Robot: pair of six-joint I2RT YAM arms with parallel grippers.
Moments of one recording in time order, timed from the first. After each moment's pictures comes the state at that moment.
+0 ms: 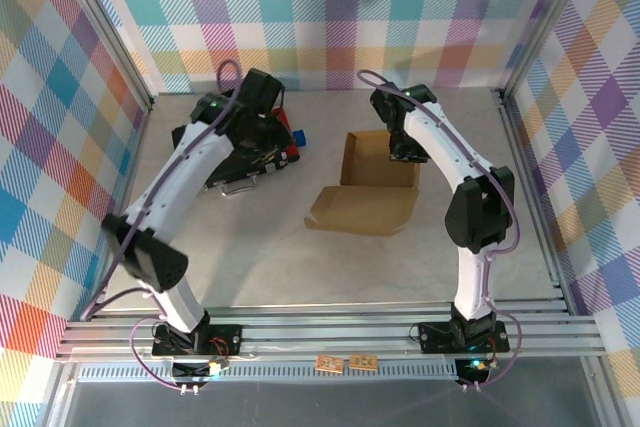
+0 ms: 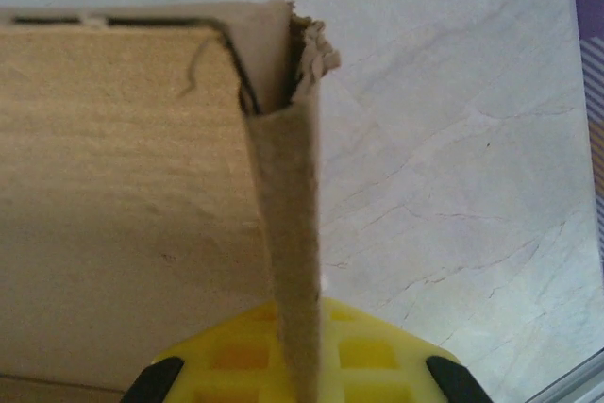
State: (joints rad) left arm -0.52 1.67 1.89 -1.27 -0.01 -1.09; right arm 0.42 2.00 1.94 -1.45 0.46 0.64
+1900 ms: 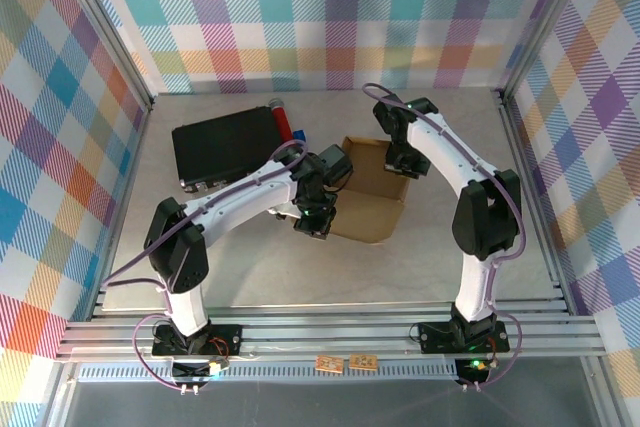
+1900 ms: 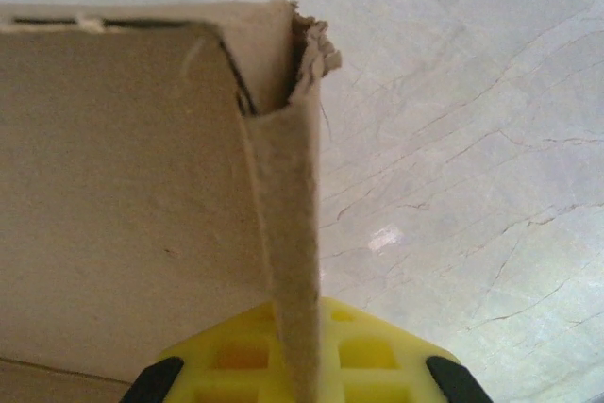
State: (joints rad) left arm -0.84 1.82 1.62 -1.24 0.18 -2.07; right arm 0.42 1.93 1.76 -1.34 0.28 0.77
